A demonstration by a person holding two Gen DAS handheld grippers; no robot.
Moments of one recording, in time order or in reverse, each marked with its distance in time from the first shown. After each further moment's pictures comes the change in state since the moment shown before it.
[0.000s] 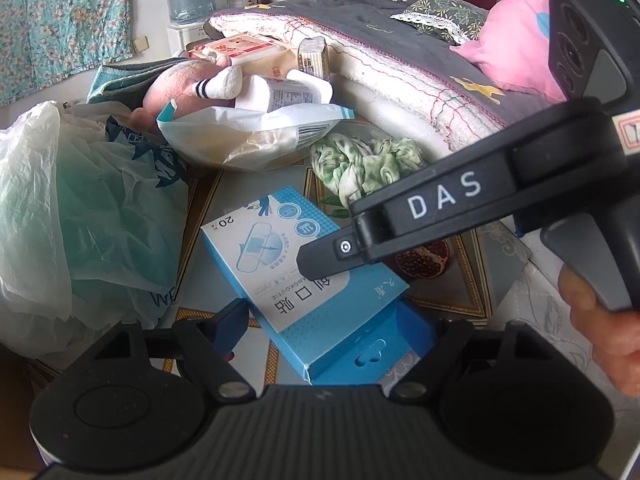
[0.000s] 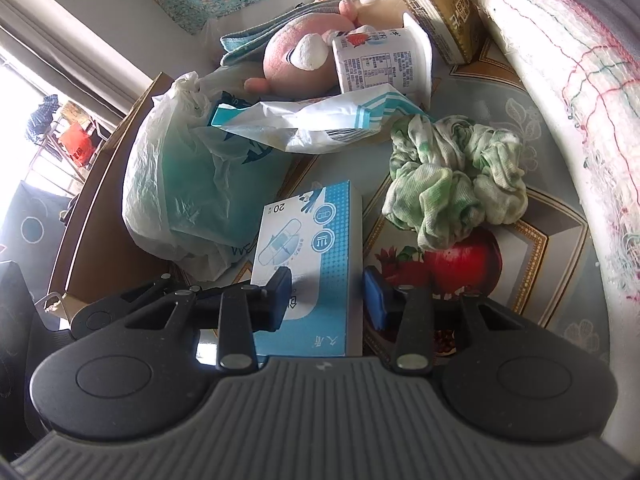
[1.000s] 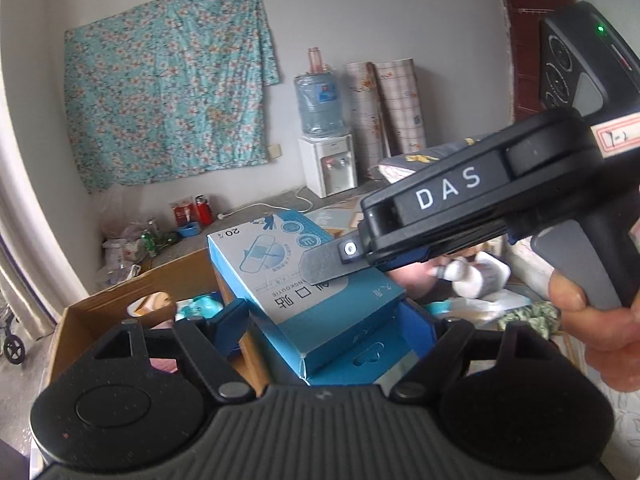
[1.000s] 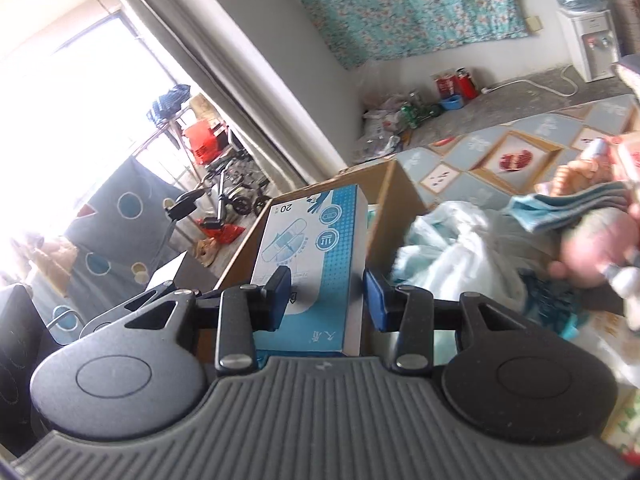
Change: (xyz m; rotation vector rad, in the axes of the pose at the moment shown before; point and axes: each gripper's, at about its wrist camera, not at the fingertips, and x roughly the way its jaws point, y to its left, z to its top) left arm -0.186 0.125 0.046 -0.078 -0.309 0.353; right arm -0.005 0.234 0.104 -0.291 -0.087 0.328
